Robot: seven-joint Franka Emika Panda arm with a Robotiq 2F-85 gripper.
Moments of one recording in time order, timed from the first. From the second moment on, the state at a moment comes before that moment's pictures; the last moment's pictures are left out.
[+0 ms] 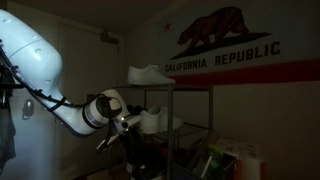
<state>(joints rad) -0.08 -0.03 0.02 -2.35 -0.82 2.53 1.21</state>
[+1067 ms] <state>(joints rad) 0.00 -0.29 0.05 -2.43 -0.58 2.17 0.87</state>
